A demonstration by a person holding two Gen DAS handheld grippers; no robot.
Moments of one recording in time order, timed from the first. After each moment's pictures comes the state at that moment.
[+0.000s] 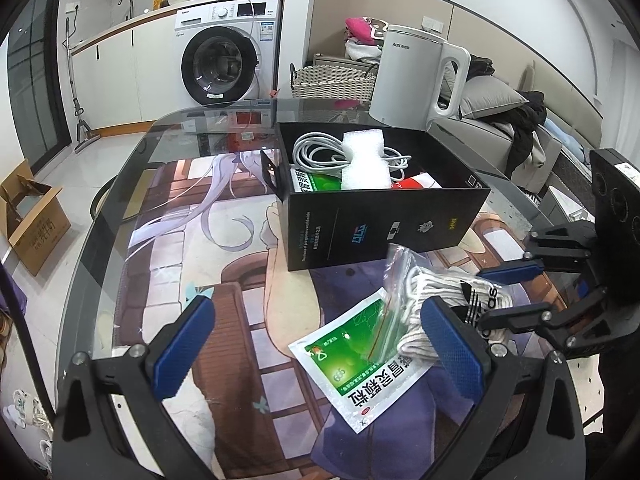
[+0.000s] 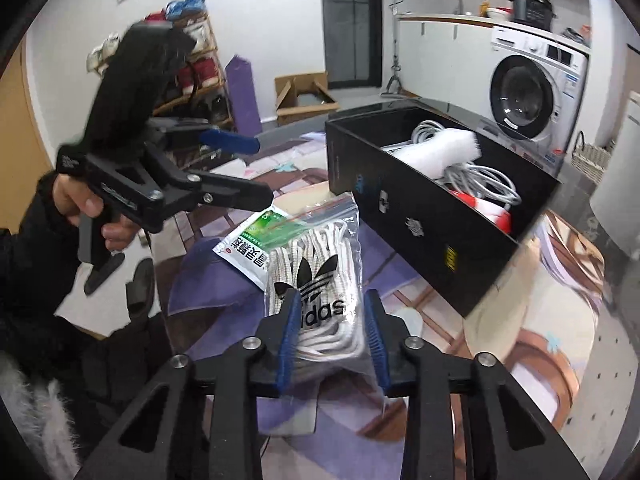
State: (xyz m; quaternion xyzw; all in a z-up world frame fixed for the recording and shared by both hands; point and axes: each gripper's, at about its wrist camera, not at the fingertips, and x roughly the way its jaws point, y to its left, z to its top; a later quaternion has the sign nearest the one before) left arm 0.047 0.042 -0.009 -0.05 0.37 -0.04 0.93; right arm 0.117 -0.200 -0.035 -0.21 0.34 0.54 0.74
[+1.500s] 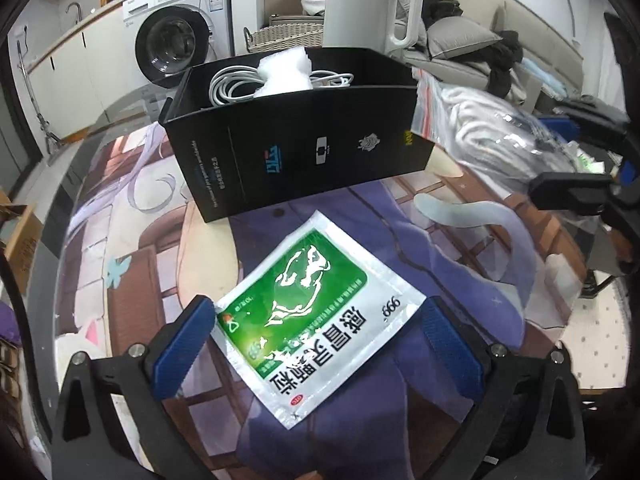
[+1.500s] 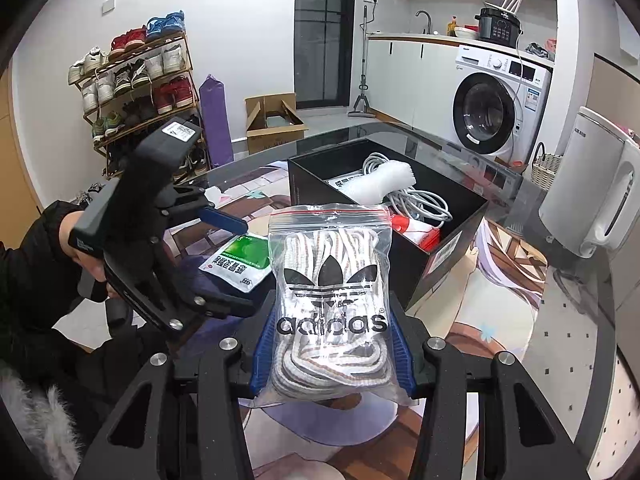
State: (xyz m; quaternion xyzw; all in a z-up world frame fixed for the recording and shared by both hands) left arm 0.052 -0.016 -0.045 0.02 0.44 -0.08 0.89; right arm 0.111 -0.234 0.004 -0.21 0.30 0.49 0.79
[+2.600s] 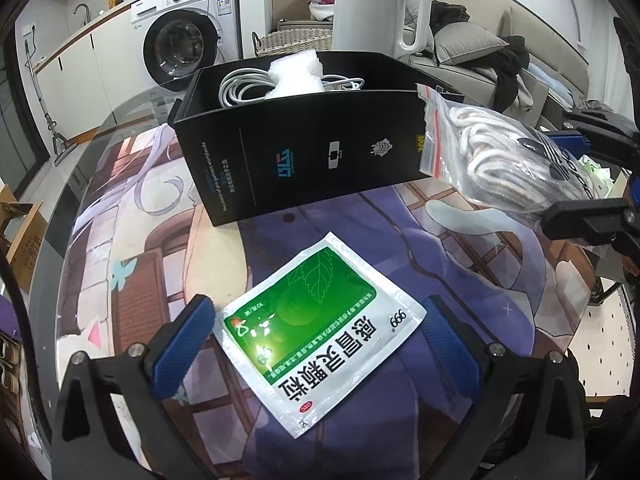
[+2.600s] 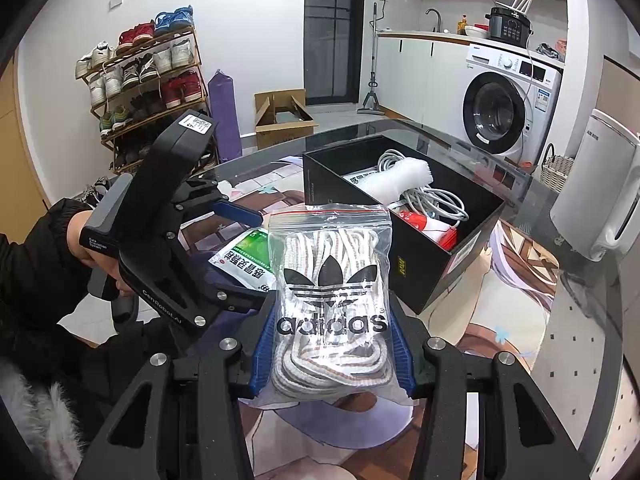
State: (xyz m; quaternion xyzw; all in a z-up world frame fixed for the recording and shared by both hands) left arm 0.056 -0.007 -0.047 0.01 0.43 -0.08 0.90; right arm 0.108 -0.227 -0.001 -0.21 0.31 0.51 0.78
